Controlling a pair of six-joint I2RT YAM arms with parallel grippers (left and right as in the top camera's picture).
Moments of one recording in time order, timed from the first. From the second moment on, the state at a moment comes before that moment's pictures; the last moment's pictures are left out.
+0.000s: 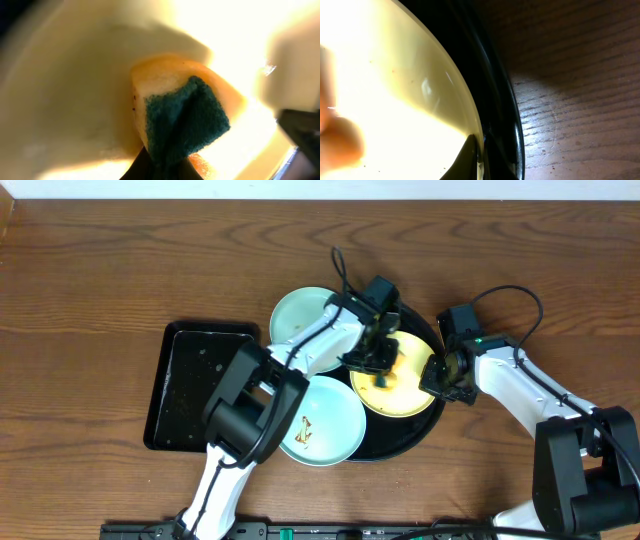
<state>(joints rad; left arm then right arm) -0.64 2.23 1.63 -0.82 0.37 -0.37 0.23 1.70 0.93 -0.69 -0.05 0.62</state>
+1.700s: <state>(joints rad) -0.64 2.03 1.67 -0.96 0.32 -0.32 0.23 1.70 0.93 -0.69 -0.06 0.62</state>
